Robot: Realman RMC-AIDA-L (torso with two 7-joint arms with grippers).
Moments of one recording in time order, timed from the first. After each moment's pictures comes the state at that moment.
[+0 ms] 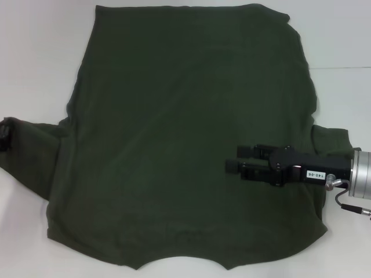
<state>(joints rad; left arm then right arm) -0.43 -2.13 0.46 0.66 1.84 0.91 -1.35 0.55 2.09 -0.71 -0.51 -1.91 -1.49 1.54</state>
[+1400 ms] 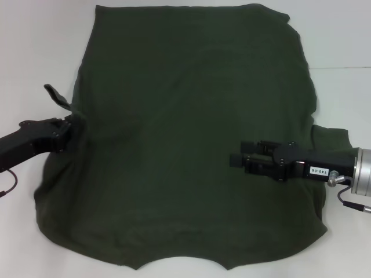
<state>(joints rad) -0.39 -2.16 0.65 0.82 1.84 1.24 -1.53 0.55 2.08 -0.69 -0.51 -1.90 -1.49 1.53</state>
